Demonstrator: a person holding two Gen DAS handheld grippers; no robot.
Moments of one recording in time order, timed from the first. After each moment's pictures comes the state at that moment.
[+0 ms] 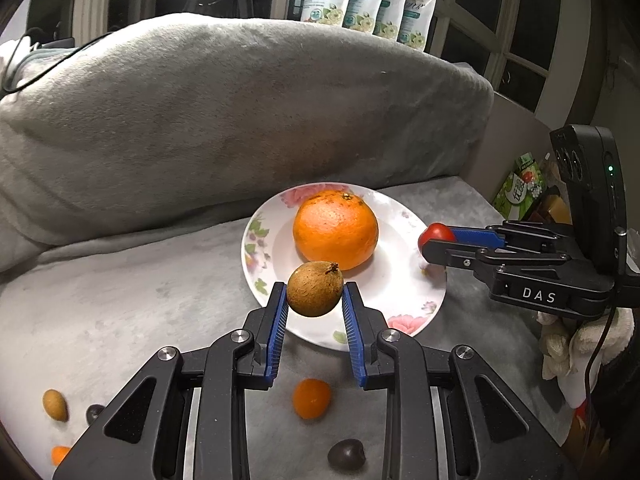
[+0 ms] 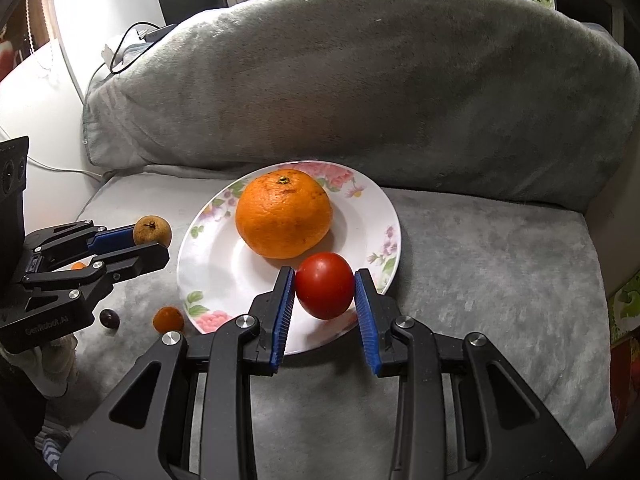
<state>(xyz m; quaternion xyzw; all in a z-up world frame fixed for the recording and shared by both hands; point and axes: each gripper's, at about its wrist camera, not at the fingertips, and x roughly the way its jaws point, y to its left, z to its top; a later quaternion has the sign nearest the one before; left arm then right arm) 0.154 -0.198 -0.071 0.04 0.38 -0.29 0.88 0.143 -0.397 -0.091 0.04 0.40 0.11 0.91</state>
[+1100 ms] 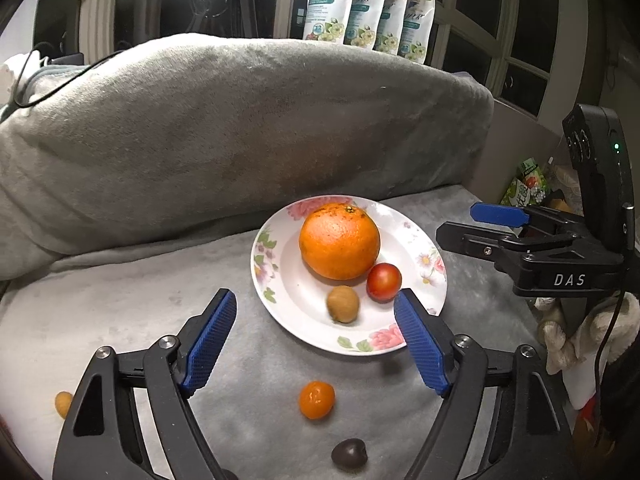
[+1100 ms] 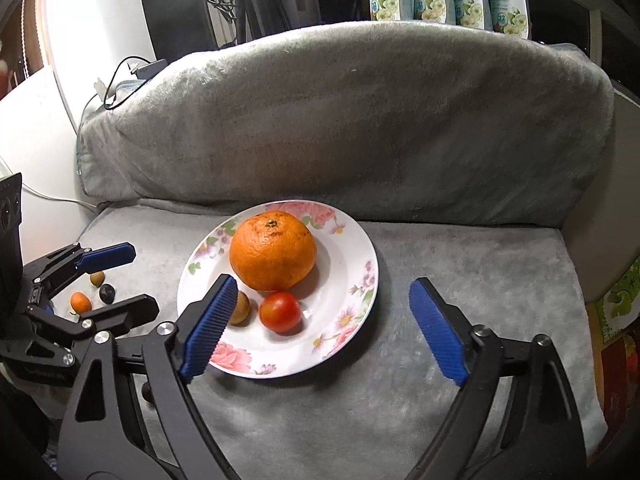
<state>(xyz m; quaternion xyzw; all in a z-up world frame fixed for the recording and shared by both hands) 0.148 -0.194 -0.062 0.05 0.36 -0.28 0.89 0.135 -0.406 -0.066 0.06 0.36 0.08 0.93</state>
